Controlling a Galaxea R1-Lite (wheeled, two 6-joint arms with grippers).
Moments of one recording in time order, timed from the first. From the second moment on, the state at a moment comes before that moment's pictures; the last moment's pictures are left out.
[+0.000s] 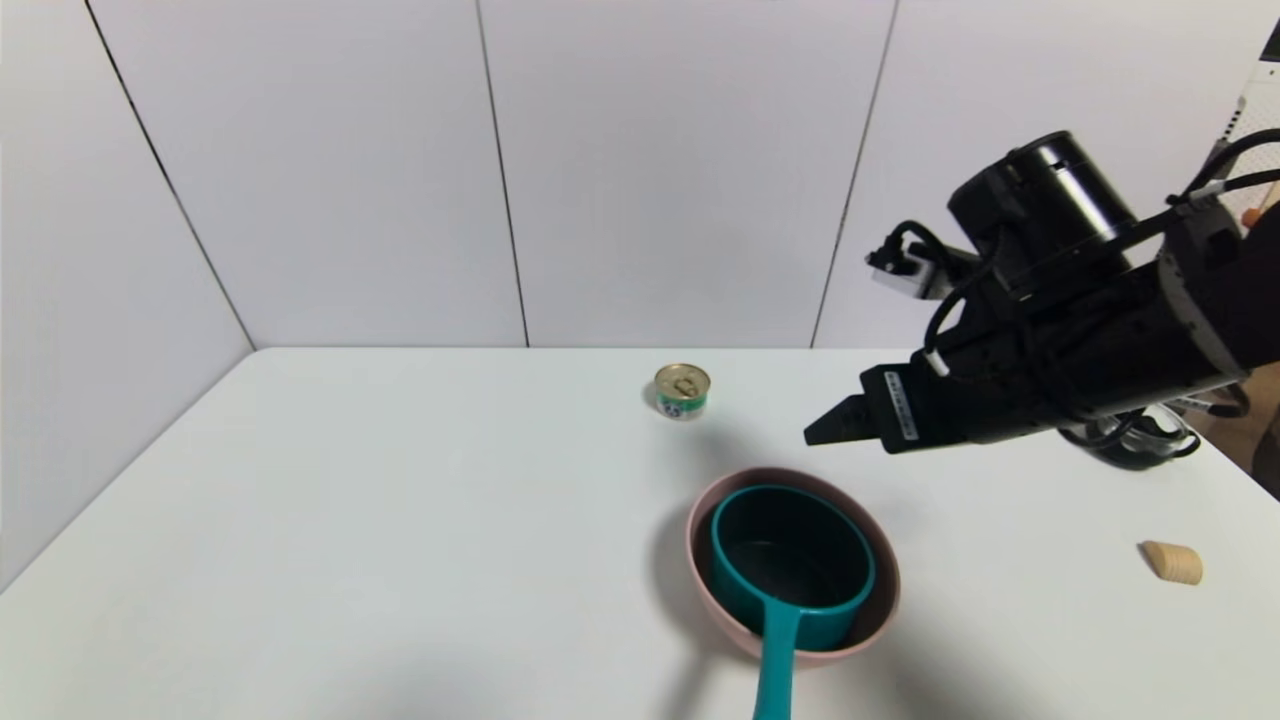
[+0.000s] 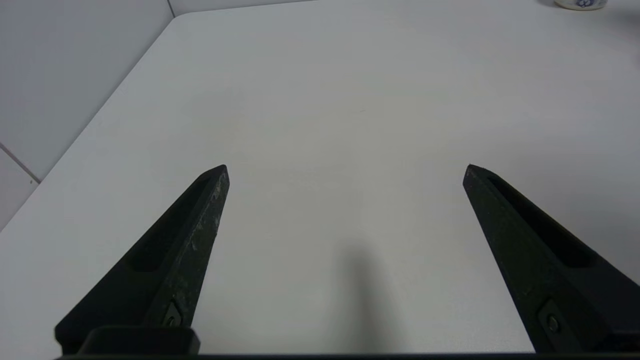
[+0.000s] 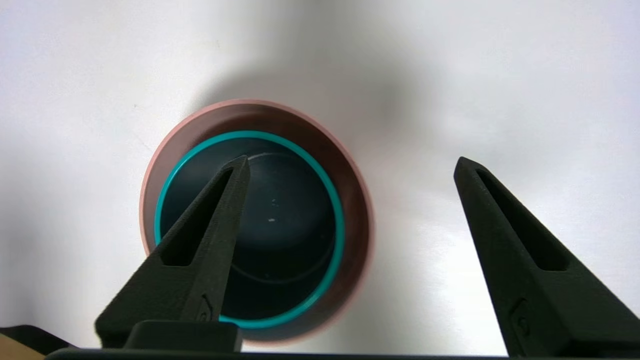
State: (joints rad) left arm 0.01 0.00 0.00 0.00 -0.03 0.06; right arm 0.49 1.67 -1.39 0.56 0.02 0.22
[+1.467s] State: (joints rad) left arm 0.01 0.00 0.00 0.00 -0.03 0.06; right arm -0.02 0.26 -0.02 -0.16 0.00 -0.01
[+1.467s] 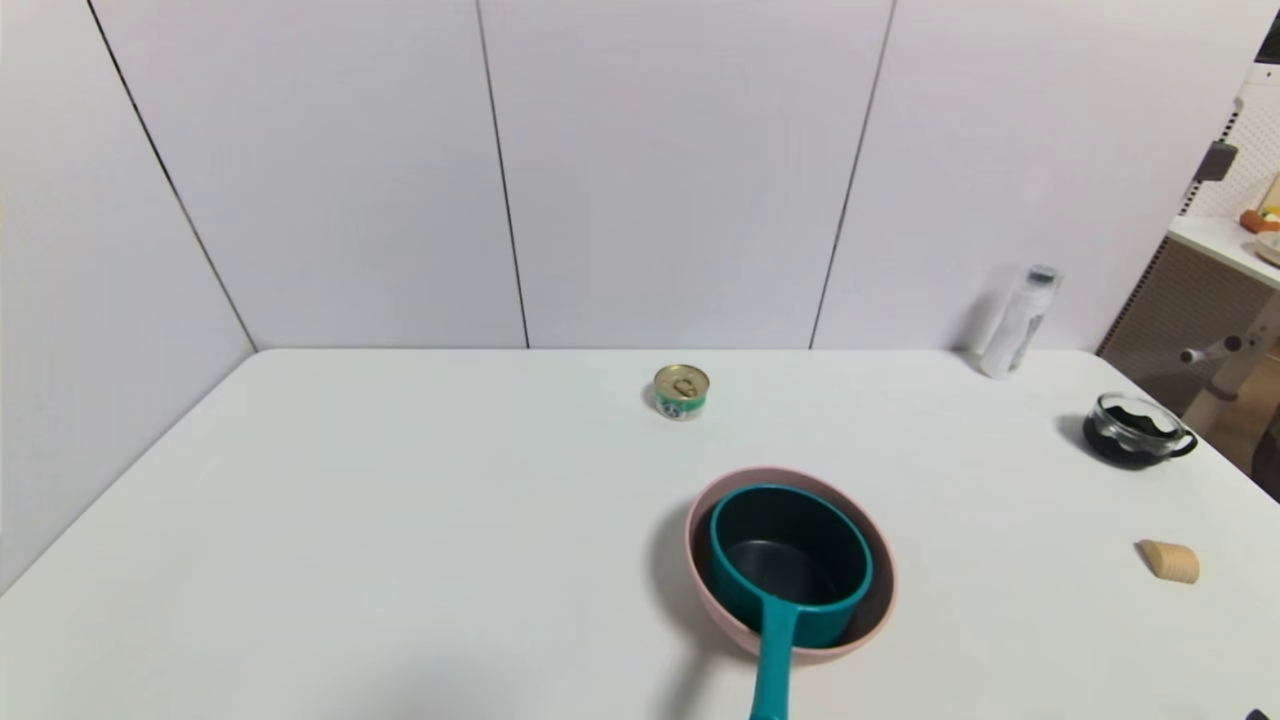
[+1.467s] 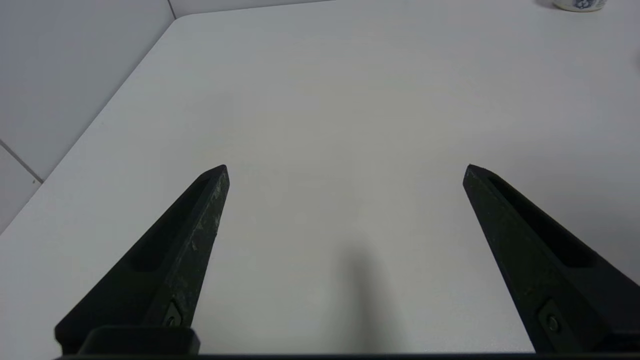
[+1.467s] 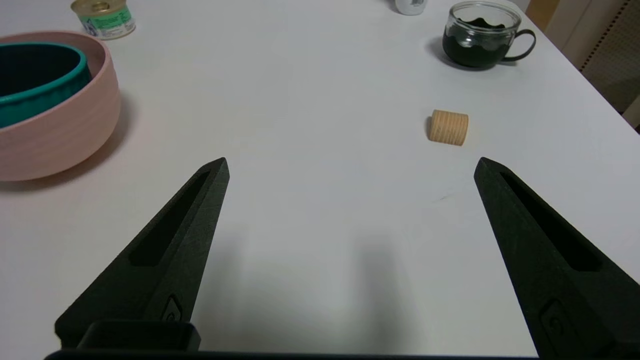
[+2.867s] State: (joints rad) left arm 0.01 0.00 0.00 0.00 -0.03 0.06; right arm 0.00 0.00 0.00 0.00 -0.01 0.03
